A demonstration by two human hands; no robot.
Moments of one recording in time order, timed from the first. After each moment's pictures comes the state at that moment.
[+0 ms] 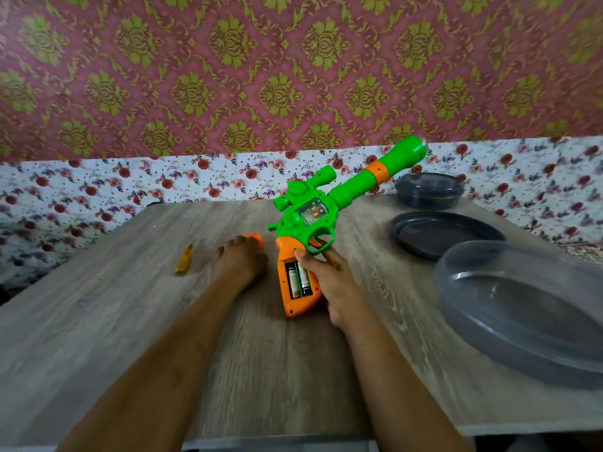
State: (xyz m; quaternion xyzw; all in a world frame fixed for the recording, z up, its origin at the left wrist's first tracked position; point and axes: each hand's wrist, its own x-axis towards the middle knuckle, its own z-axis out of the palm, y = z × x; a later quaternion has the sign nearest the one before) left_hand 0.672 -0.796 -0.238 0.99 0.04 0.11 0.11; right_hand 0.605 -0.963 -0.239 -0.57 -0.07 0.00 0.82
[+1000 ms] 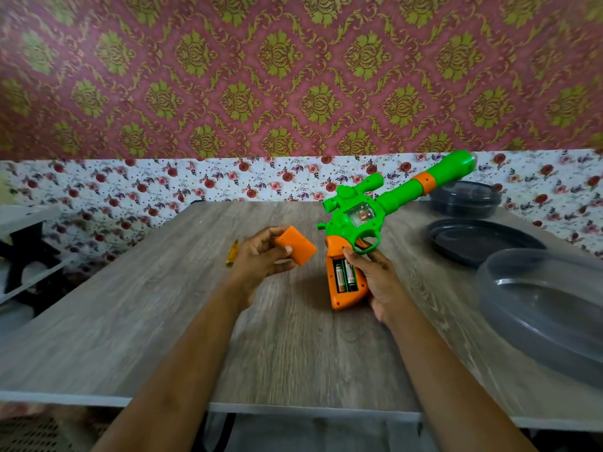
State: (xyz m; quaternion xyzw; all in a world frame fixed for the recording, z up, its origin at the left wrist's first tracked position) left_hand 0.584 -0.766 -0.212 0.69 -0.08 0.09 0.72; right_hand 0.600 -0.963 -0.236 -0.57 -0.04 -0.02 0.82
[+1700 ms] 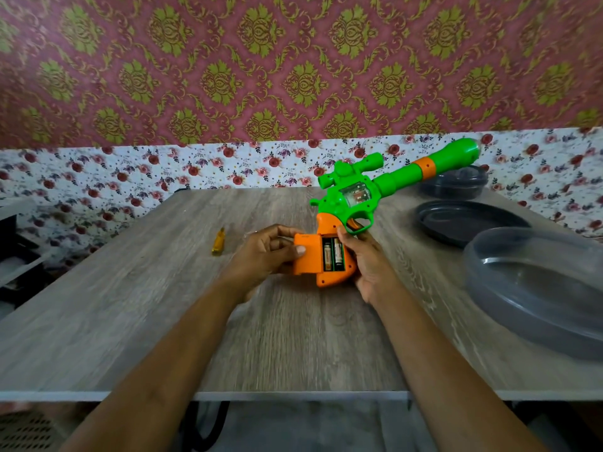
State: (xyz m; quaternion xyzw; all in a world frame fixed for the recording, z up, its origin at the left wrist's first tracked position) left_hand 0.580 -0.784 -0.218 0.72 -0.15 0.02 0.68; right_hand 0.608 -0.961 -0.236 -0.54 -0.03 -0.01 0.84
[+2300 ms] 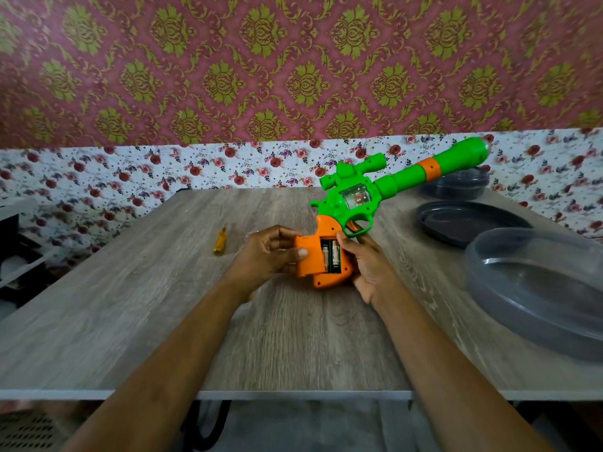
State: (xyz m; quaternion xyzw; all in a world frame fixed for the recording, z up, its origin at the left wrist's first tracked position) left_hand 0.578 -0.786 -0.218 0.73 -0.14 0.04 0.67; right_hand 0.604 -0.961 -0.235 -0.52 -0.04 0.02 0.86
